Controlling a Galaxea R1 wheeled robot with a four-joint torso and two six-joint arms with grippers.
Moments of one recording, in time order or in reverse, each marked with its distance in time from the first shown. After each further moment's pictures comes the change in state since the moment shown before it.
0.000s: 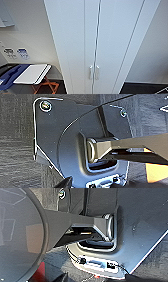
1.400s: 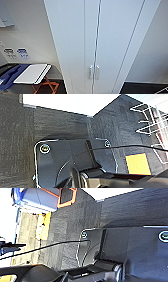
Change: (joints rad) left arm -0.191 -0.433 0.580 0.000 0.019 -0.005; right arm 0.260 -0.497 0.683 0.000 -0.009 0.008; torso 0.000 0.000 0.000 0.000
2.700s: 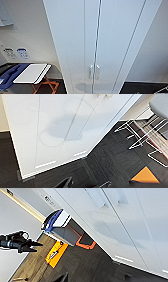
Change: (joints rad) left arm -0.581 -0.201 0.329 0.026 0.264 0.000; right arm 0.613 -0.215 0.345 0.068 -0.136 0.001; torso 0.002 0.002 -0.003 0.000
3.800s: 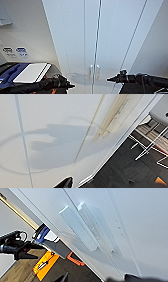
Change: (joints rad) left arm -0.292 0.303 -0.237 0.000 0.136 -0.066; right arm 0.316 0.246 -0.280 0.054 -0.142 0.081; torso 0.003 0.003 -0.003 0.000
